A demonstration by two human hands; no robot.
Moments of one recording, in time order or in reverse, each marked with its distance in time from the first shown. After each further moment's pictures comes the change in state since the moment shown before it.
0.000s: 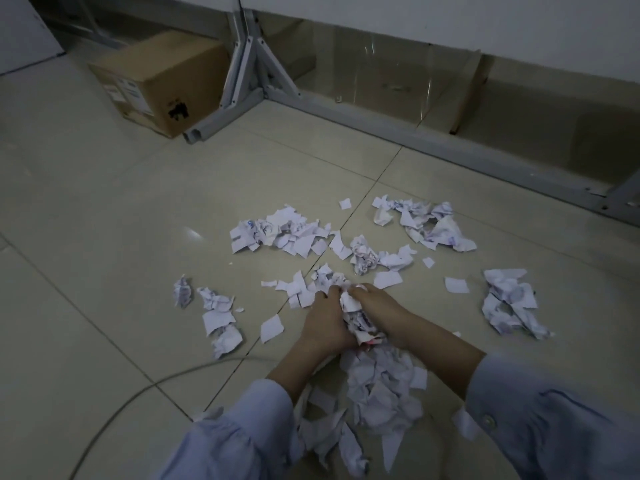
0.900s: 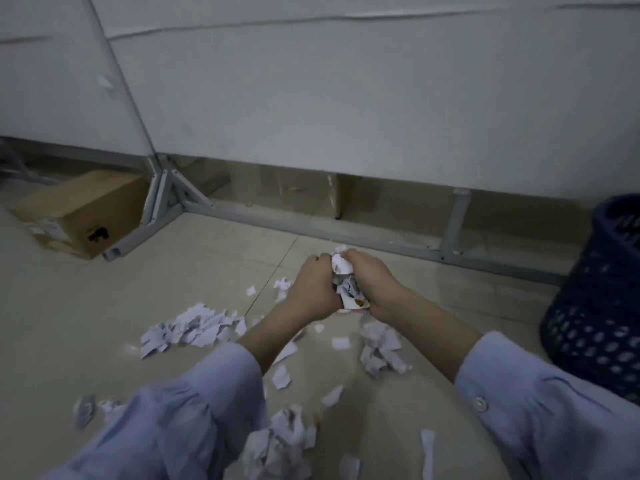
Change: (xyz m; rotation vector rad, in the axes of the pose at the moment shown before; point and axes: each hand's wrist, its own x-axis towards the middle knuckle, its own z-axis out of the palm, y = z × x) left_hand 0.016 0.257 -0.065 0.193 0.214 0.476; right_hand -0.127 -0.067 -0.201 0.568 0.295 -0.323
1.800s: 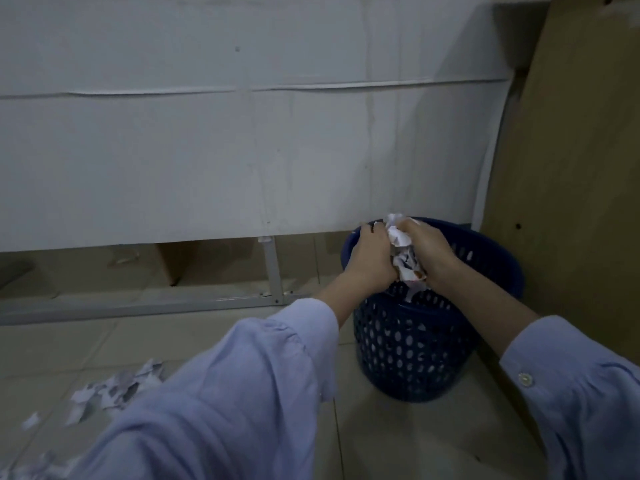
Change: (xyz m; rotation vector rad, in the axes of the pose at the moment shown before) left_hand 0.140 0.380 0.140 -0.147 -0.115 0.492; right_hand -0.087 -0.104 -0.401 0.137 0.557 -0.269
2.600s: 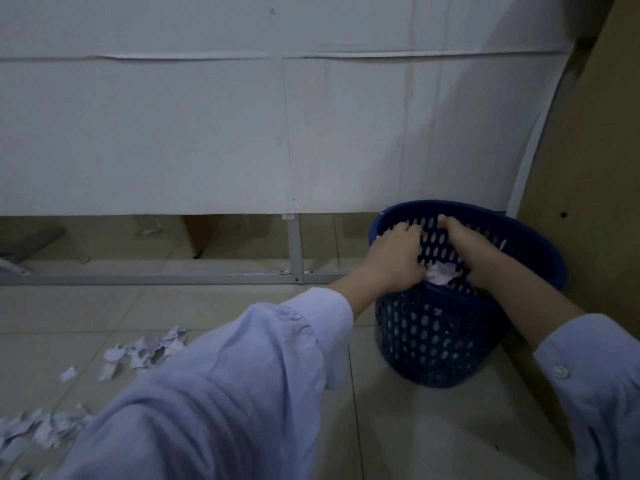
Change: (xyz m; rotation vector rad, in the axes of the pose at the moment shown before) left_hand -0.025 -0.012 0.001 0.053 -0.113 0.045; right_hand 0.012 0.013 -0.011 -0.244 0.031 0.280
